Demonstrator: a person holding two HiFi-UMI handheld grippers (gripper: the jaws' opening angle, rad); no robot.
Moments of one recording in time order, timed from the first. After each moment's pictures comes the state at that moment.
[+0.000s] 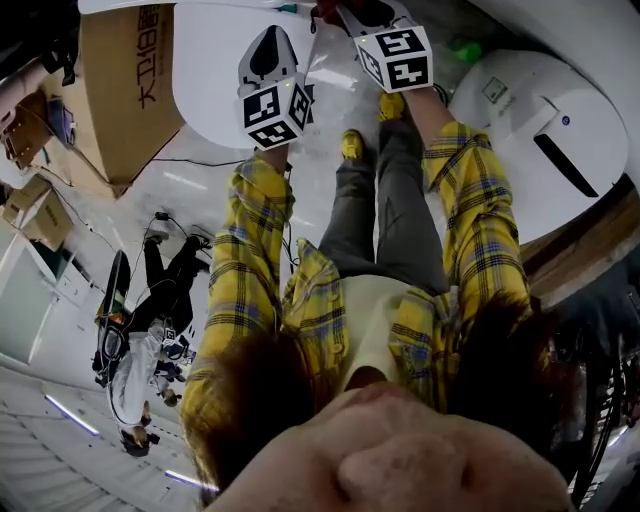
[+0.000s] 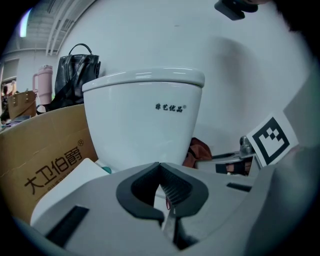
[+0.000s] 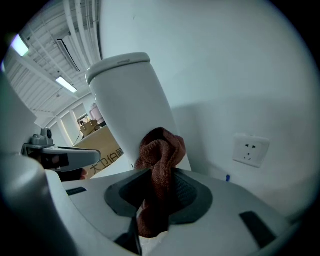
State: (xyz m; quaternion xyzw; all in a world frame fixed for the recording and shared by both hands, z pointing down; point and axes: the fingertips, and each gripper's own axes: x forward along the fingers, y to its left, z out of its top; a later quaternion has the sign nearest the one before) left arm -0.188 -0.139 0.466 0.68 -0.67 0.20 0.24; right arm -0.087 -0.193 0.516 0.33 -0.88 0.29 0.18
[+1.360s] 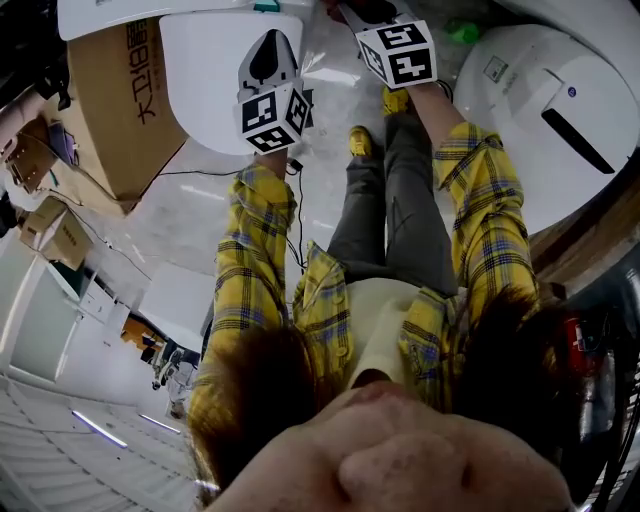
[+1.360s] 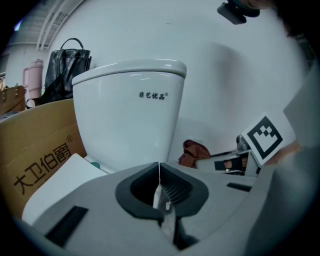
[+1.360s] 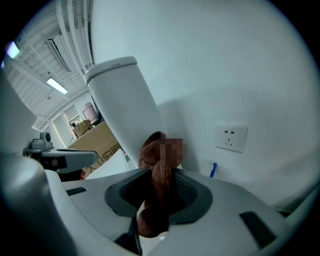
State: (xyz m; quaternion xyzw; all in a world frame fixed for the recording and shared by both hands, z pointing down) left arm -0.163 -0.126 0.482 0.71 -0.63 0.21 0.24; right arm -0.052 -0.176 0.535 0.37 -0.85 0.32 0.19
